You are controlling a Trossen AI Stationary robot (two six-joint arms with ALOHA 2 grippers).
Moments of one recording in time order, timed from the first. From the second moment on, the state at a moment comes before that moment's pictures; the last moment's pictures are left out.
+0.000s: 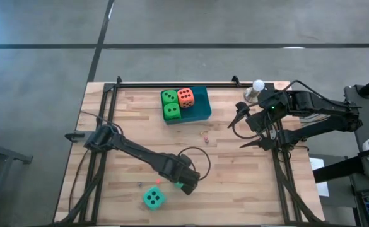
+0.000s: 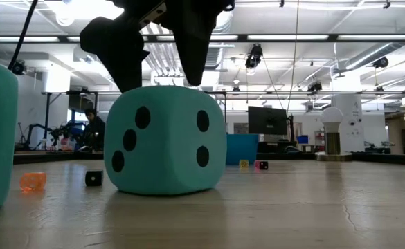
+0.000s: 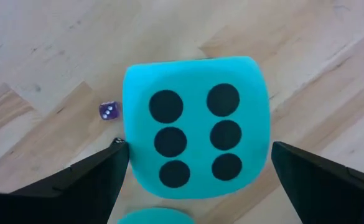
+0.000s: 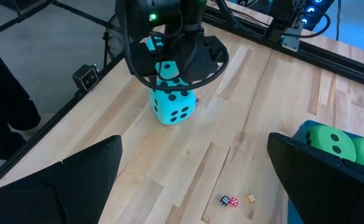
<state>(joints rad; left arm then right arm) -0.38 2.13 1.83 -1.12 -0.04 -1.26 -0.01 1.04 1.28 -0.90 -0.36 -0.34</state>
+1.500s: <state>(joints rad) -0.38 2.15 1.86 -1.17 -0.05 -1.15 -0.01 1.04 1.28 -0.90 -0.36 -0.34</state>
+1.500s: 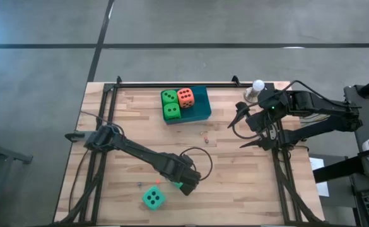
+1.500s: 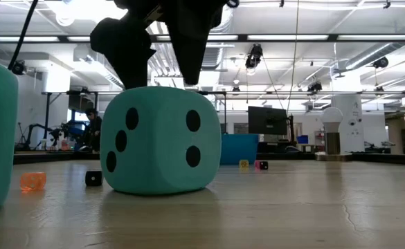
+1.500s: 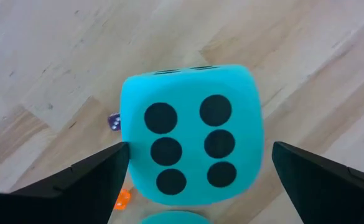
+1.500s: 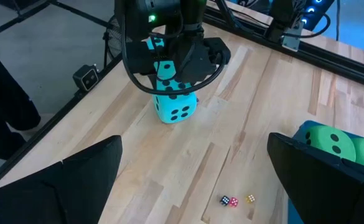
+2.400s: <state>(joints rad) -0.38 2.15 1.86 -1.21 -0.03 -1.23 -0.01 1.04 1.28 -0.90 -0.36 -0.34</state>
